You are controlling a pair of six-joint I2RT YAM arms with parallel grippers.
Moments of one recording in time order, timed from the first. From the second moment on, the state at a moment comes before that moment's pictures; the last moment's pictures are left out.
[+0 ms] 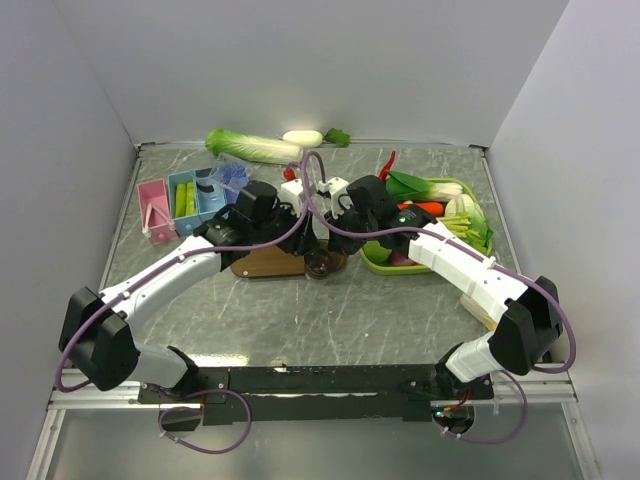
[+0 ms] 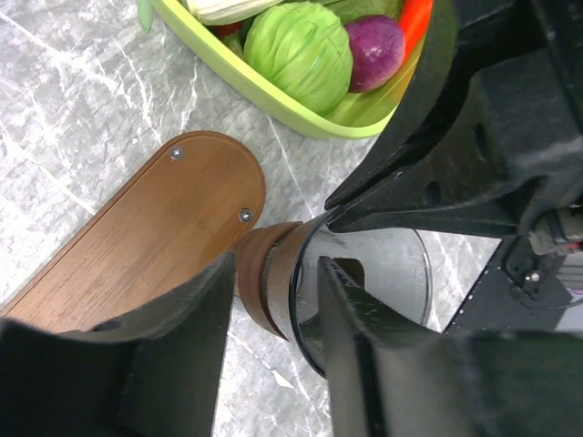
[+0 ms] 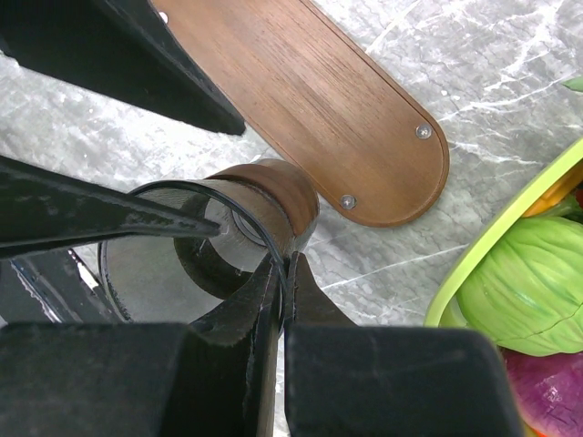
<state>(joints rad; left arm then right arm) -0.65 1.37 1.10 -0.28 0.33 -0.17 0.67 1.44 1.26 -0.59 -0.23 0.02</state>
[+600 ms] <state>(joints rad) -0.71 1.41 1.13 -0.29 0.23 -0.15 0.68 1.44 1.26 -0.61 -0.16 0.06</state>
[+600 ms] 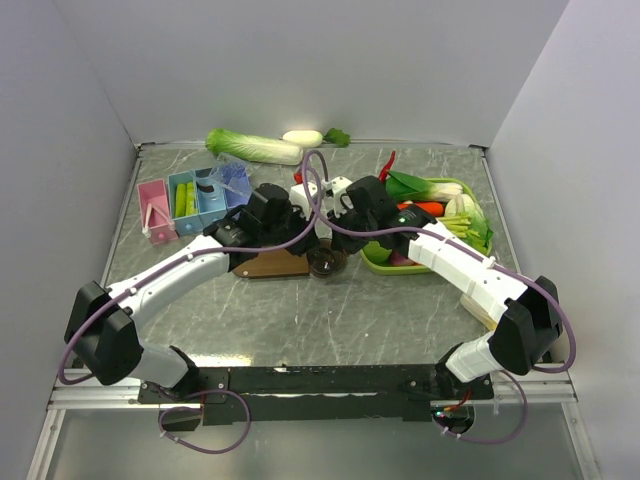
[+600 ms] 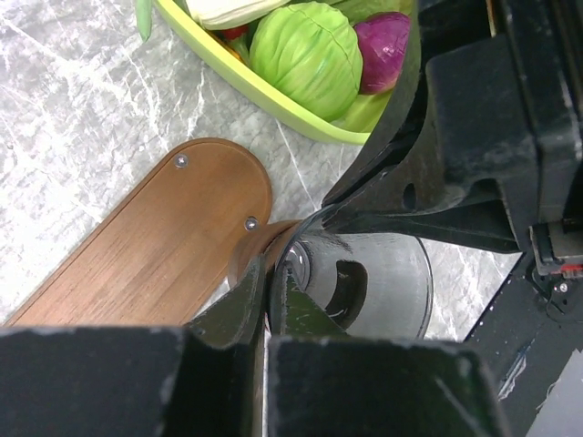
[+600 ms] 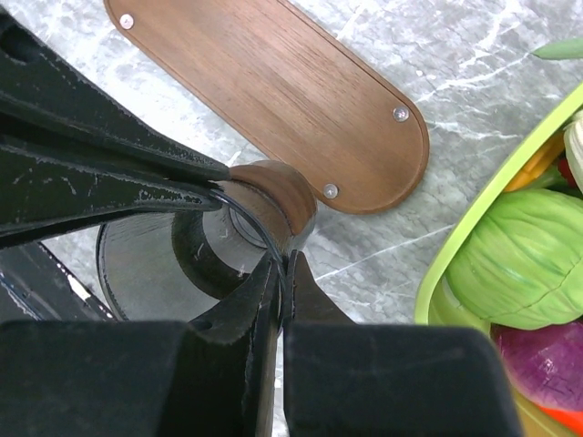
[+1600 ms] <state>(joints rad) -0.72 1.46 1.07 -0.29 -0.04 -0.26 0.66 1.45 1.24 -0.44 -0.02 0.23</state>
